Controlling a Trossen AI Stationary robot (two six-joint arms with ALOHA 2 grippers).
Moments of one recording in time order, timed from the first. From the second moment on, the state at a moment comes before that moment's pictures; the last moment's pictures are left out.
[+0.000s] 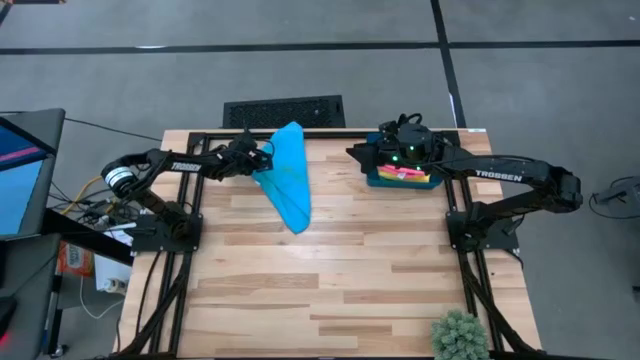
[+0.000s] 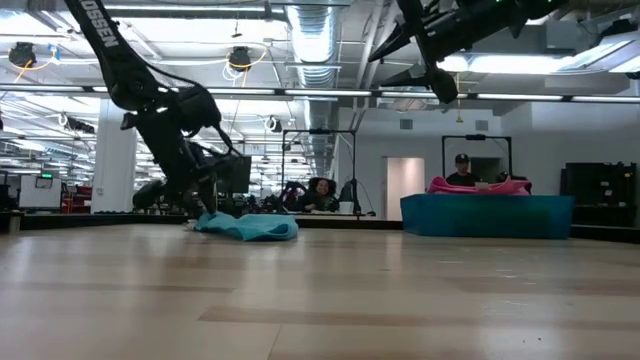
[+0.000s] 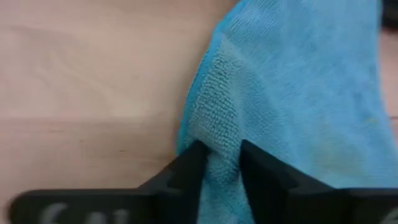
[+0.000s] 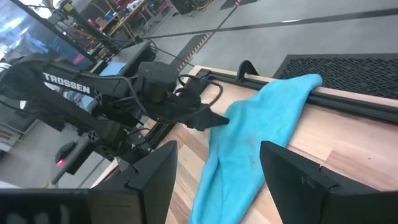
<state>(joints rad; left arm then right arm) 0.76 1.52 0.56 0.06 -0.10 -0.82 -0.35 1.21 0.90 -0.01 0.02 0.65</state>
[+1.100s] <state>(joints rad) 0.03 1.33 0.56 -0.36 0.37 -0.33 -0.21 1.68 1.05 0.05 -0.25 0.29</state>
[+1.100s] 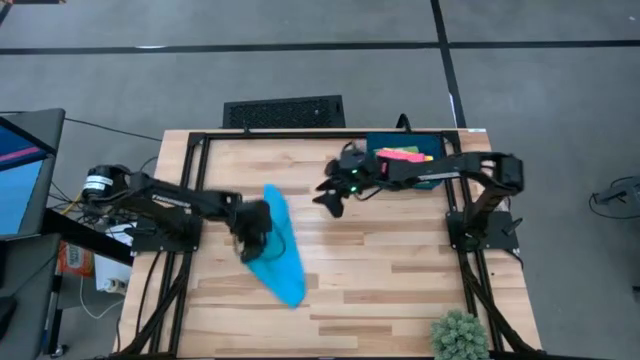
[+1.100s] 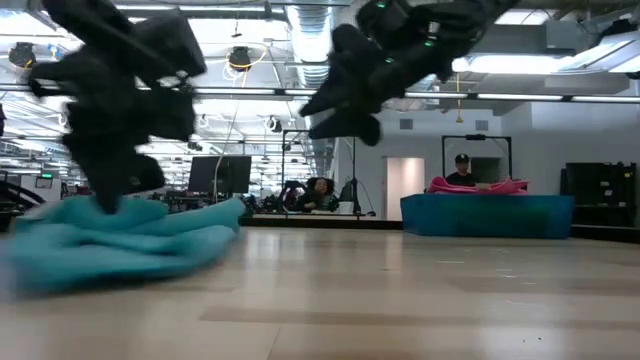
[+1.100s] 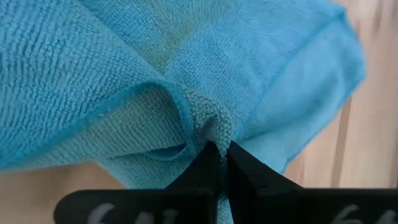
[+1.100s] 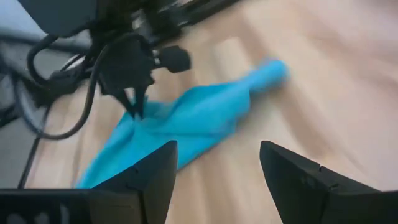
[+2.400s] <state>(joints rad) -0.44 1.34 1.10 -0.95 -0.14 0.40 -0.03 2.00 1.40 -0.10 -0.37 -0.24</state>
